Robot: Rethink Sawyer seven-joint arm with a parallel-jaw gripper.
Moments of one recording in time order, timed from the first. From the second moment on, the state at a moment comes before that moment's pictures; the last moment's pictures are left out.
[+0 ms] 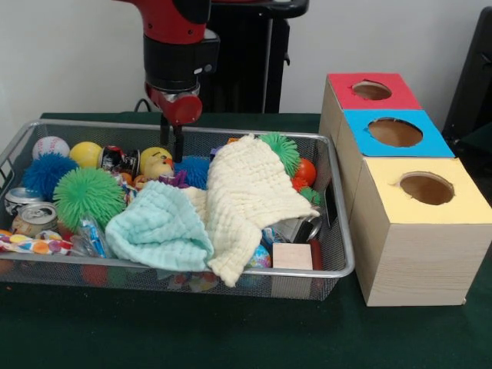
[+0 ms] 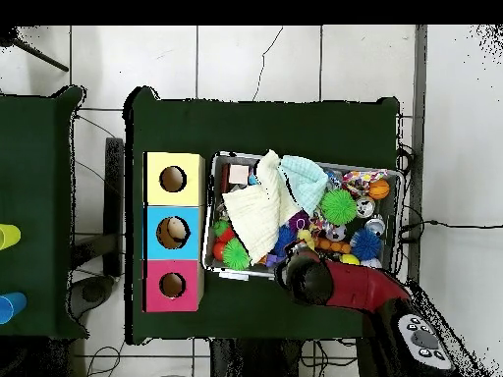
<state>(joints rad) -0.51 -0.61 0.02 1.87 -0.38 0.27 2.70</state>
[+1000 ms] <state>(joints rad) -0.50 -0.64 0.06 1.87 -0.38 0.27 2.70</state>
